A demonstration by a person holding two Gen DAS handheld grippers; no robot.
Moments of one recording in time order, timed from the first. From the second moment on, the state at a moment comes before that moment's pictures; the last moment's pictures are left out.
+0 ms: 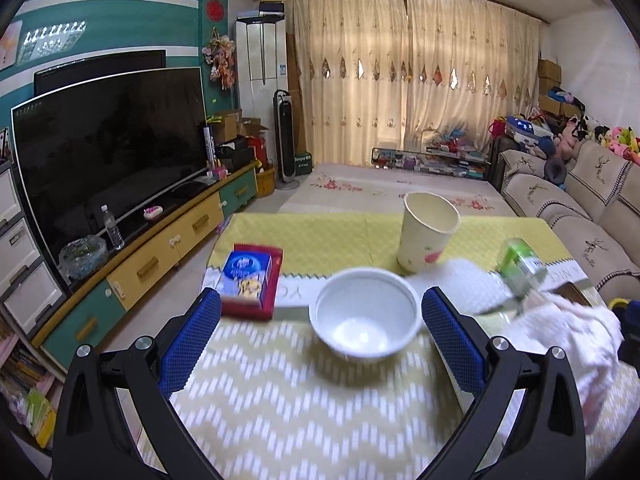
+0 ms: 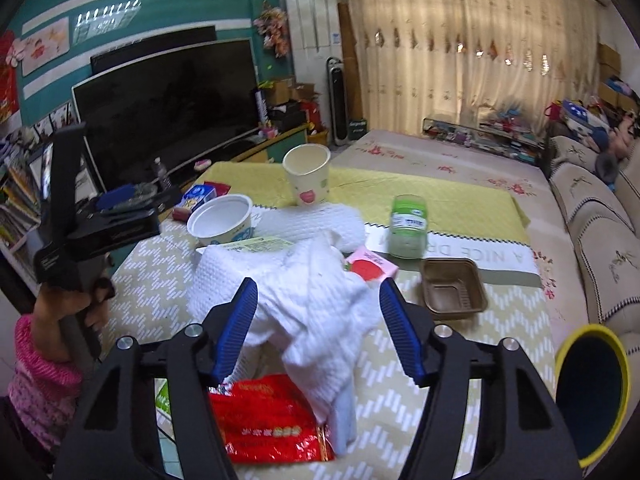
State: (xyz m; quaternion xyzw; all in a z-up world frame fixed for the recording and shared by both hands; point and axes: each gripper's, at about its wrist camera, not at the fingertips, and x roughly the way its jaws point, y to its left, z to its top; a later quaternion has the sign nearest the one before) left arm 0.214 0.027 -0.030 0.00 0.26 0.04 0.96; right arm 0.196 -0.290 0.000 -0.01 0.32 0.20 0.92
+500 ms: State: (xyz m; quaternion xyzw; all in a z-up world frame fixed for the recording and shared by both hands) left arm 0.225 0.023 -0.055 0.01 0.27 0.02 0.96; right arm 0.210 -0.276 0.008 -0.02 0.34 0.24 0.91
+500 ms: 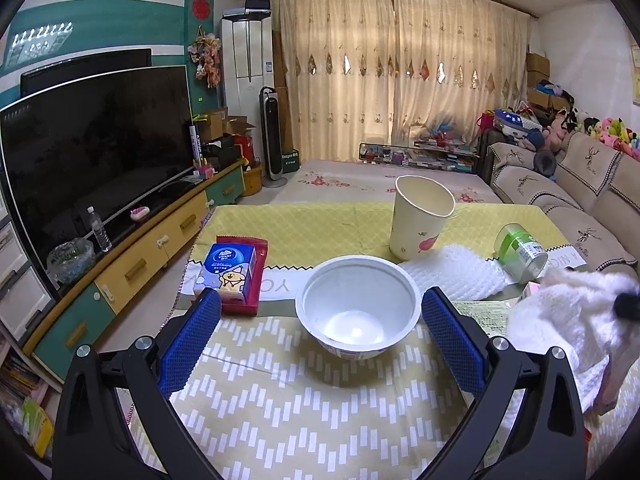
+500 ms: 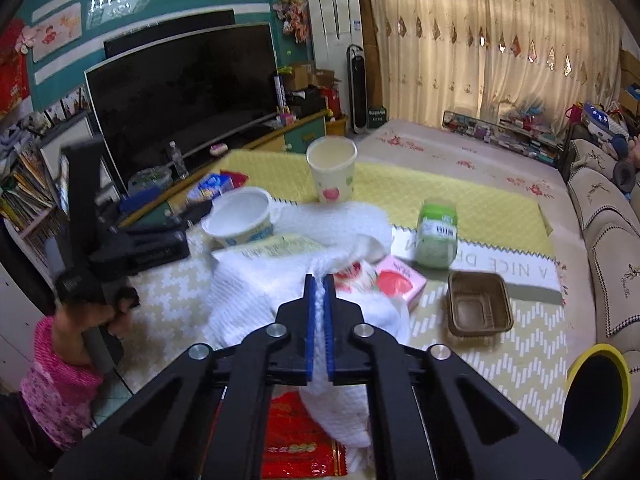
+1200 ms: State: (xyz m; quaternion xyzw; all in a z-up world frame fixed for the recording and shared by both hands) left arm 0.223 0.024 -0.057 0.00 0.28 0.01 0.96; right arm 0.191 -0.315 0.142 0.04 0.21 0.27 0.94
